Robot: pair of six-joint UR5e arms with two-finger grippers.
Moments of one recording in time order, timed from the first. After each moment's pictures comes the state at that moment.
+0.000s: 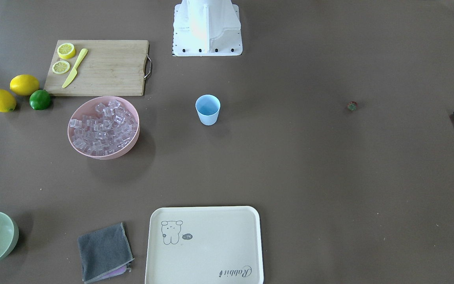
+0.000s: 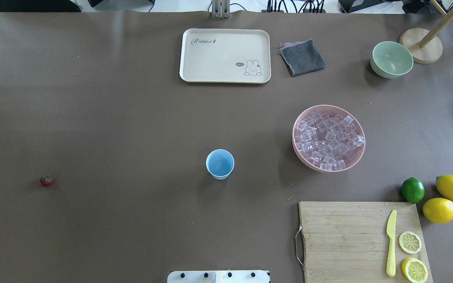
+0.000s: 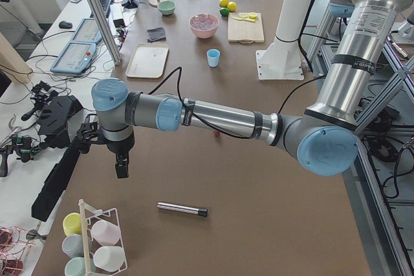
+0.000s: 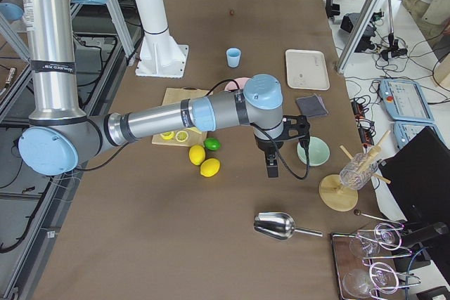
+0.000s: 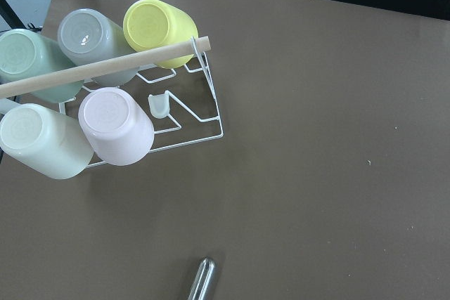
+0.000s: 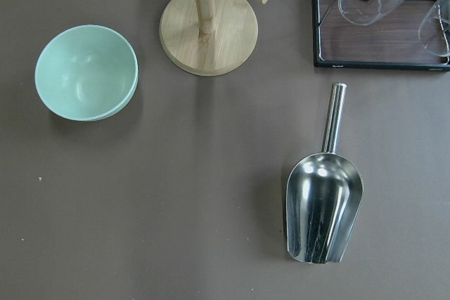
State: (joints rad) left arm -1.65 -1.89 -1.44 -1.53 -2.28 -0.26; right arm 1.64 -1.54 1.81 -1.58 2.32 0.11
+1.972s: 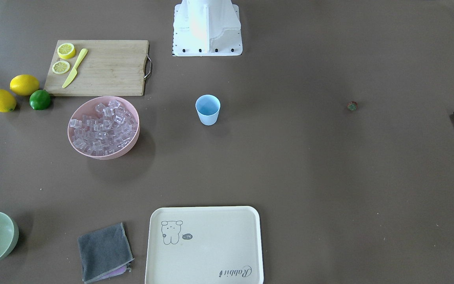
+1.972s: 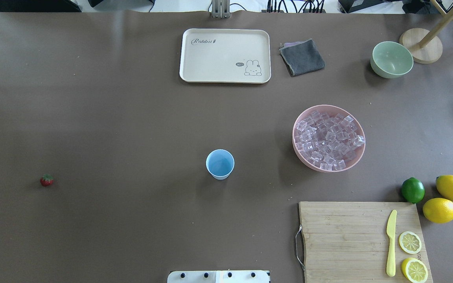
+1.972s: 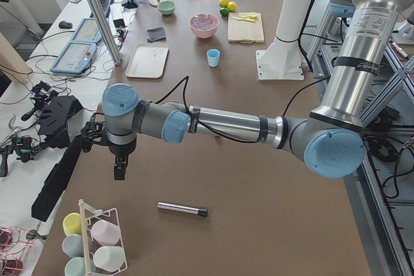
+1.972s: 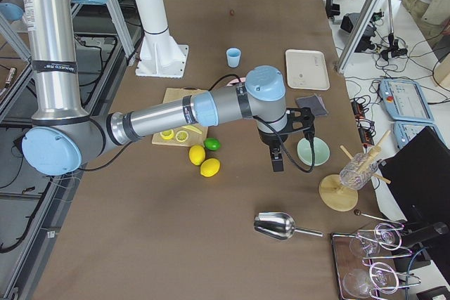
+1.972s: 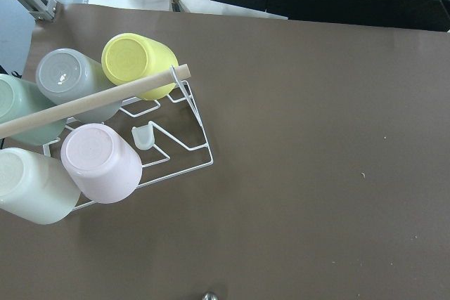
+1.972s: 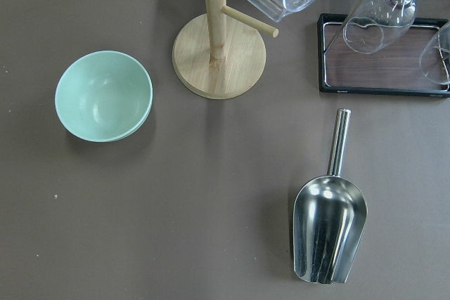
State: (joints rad) left arm -1.63 -1.85 -1.41 -1.74 -2.28 -0.26; right arm 1.65 -1.50 1.82 -1.58 2.32 0.12
